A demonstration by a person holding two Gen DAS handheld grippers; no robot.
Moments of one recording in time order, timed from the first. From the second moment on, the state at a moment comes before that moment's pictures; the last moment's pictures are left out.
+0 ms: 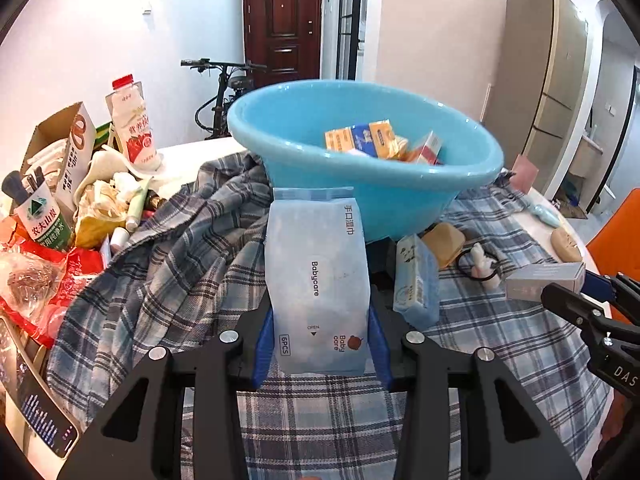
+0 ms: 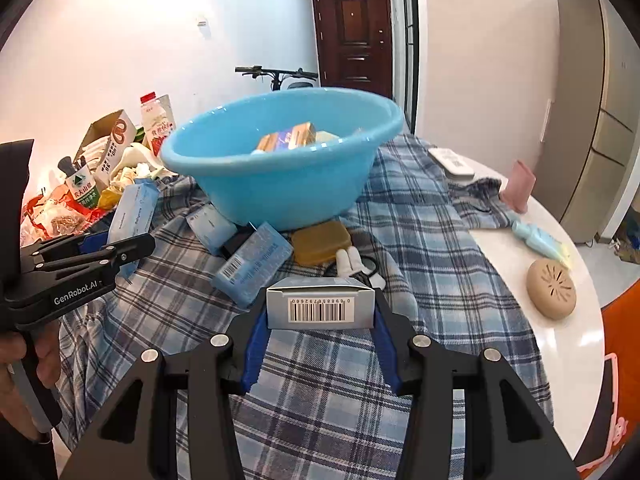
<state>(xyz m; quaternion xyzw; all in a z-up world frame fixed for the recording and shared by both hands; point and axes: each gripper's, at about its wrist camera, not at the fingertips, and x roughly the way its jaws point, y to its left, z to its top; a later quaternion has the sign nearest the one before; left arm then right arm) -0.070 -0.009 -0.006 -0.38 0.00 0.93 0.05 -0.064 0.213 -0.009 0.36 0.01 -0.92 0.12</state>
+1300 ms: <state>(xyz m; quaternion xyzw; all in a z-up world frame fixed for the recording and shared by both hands) -0.120 -0.010 0.082 -0.30 -0.02 0.95 0.05 -0.132 0.156 0.093 0.25 0.03 -0.96 0.14</state>
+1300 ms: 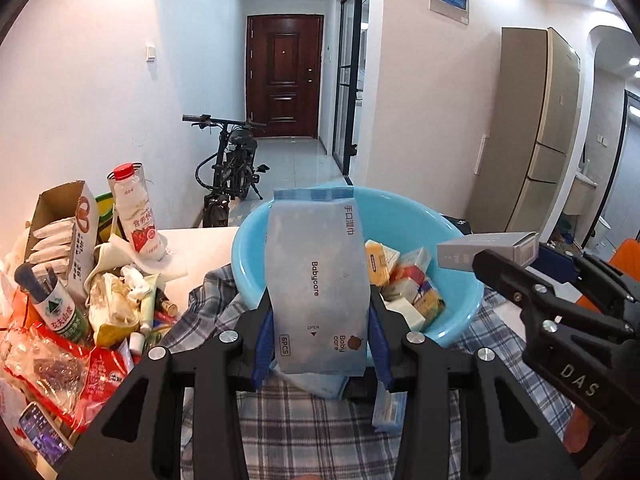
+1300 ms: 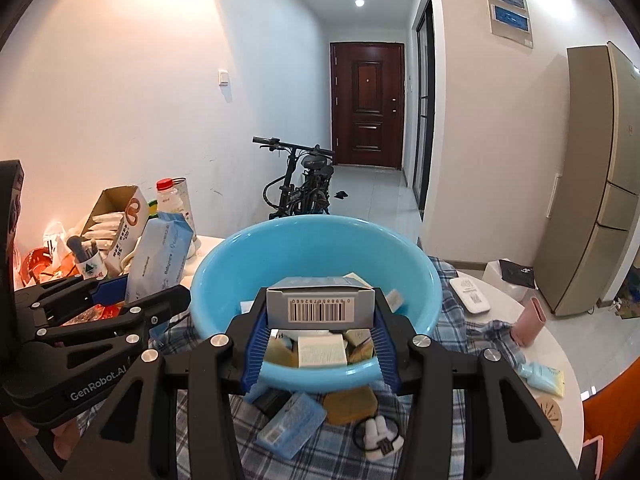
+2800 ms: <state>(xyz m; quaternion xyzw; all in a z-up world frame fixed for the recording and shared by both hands) -0.179 -0.019 0.073 -0.31 -0.03 0.95 0.04 -0.194 0.140 0.072 0.26 0.08 -0.96 0.11</state>
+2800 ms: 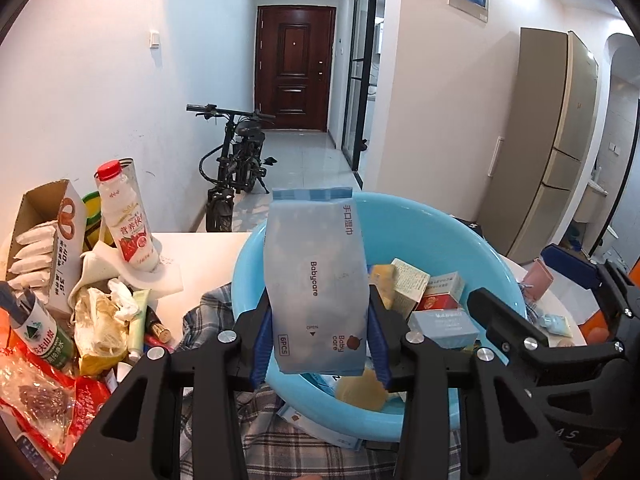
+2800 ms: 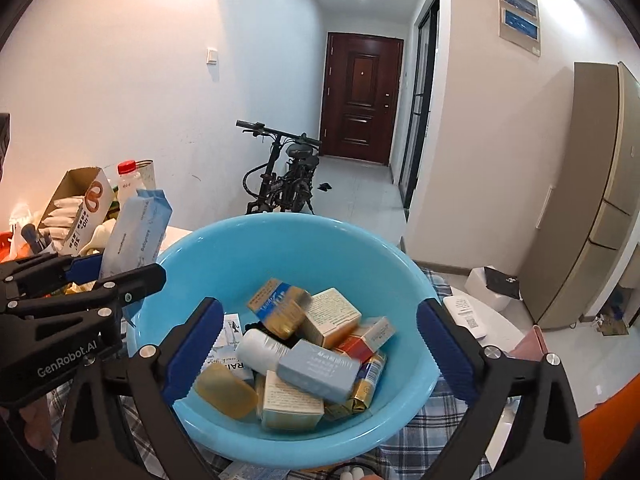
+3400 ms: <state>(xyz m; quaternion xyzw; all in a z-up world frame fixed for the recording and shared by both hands) -0.174 -0.006 0.076 -0.31 -0.02 0.95 0.04 -0.179 0.171 0.065 0.25 0.07 -0.96 0.08</state>
